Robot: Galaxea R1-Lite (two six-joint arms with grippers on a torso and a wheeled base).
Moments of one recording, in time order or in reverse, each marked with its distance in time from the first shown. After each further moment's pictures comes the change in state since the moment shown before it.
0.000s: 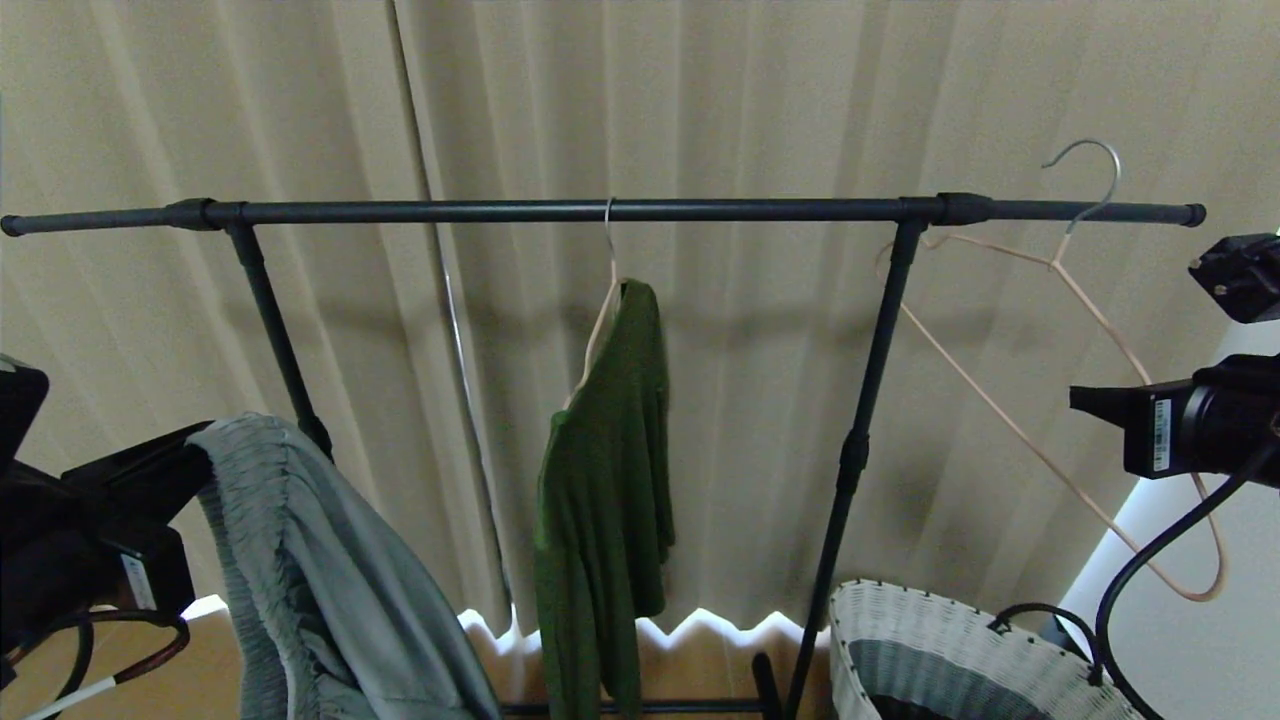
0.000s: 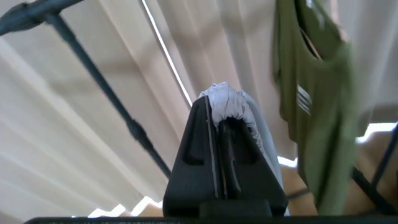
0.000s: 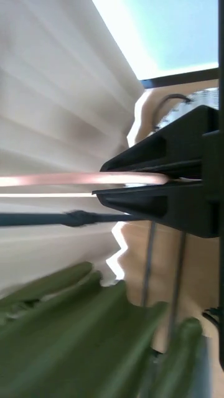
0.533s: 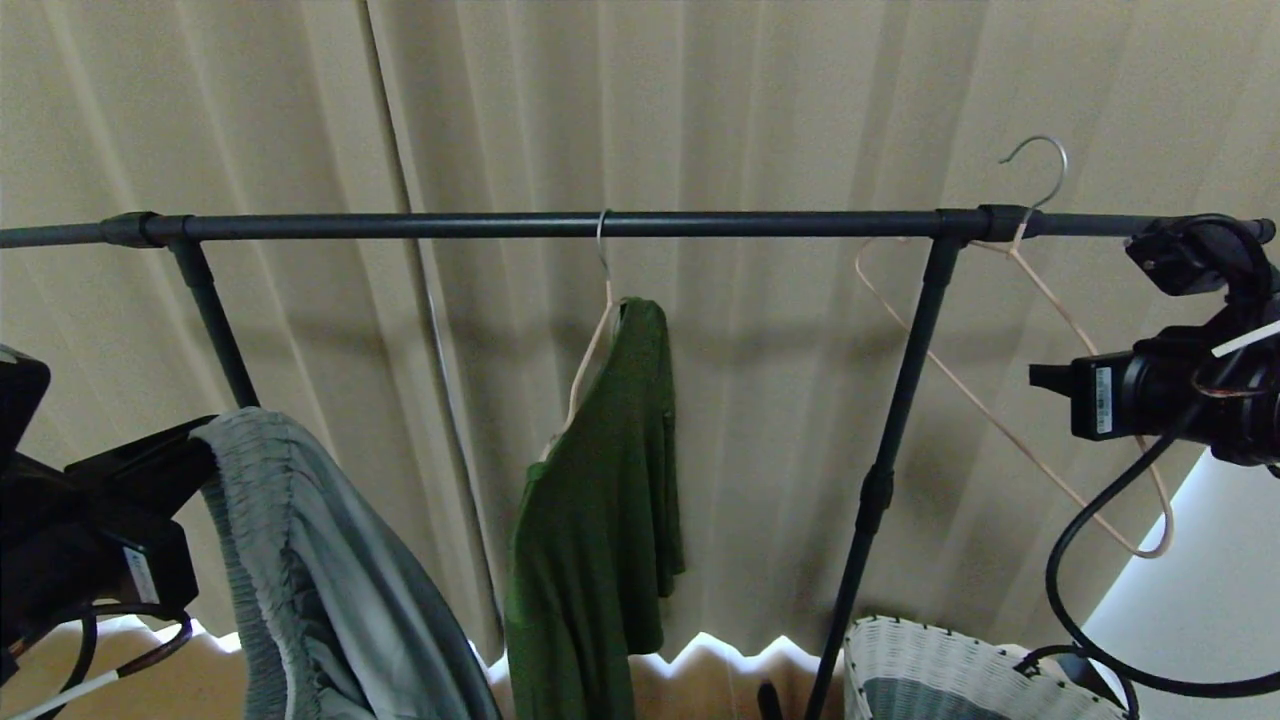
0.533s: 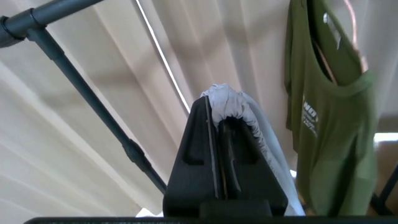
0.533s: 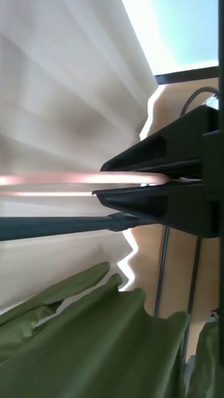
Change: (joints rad) left arm -0.003 0.006 -0.010 0.000 -0.002 -0.001; right arm 0.003 0.113 -0.091 -0.006 0.001 0.001
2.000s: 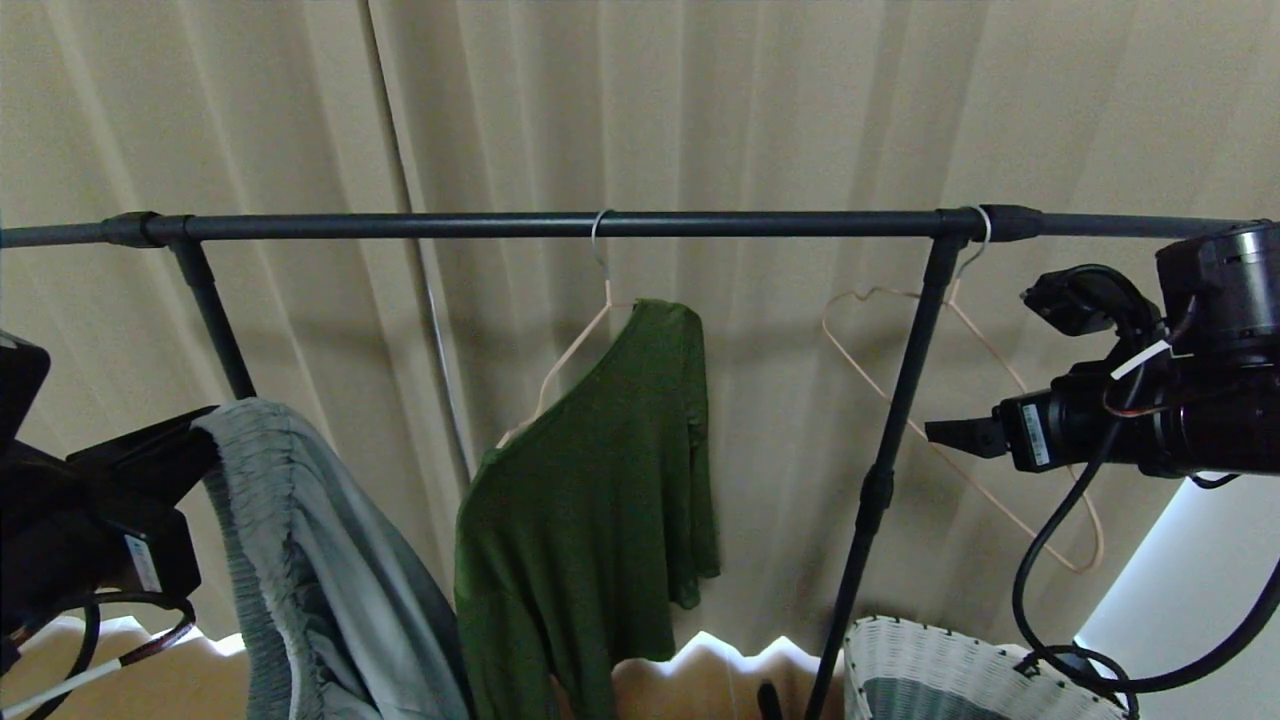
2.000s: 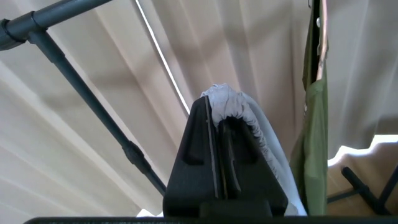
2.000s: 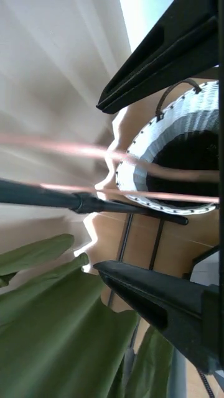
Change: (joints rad) left arm -0.002 0.009 -0.018 0.000 -0.001 -0.003; right arm 0.022 0.144 -0.078 0.123 0.070 -0.039
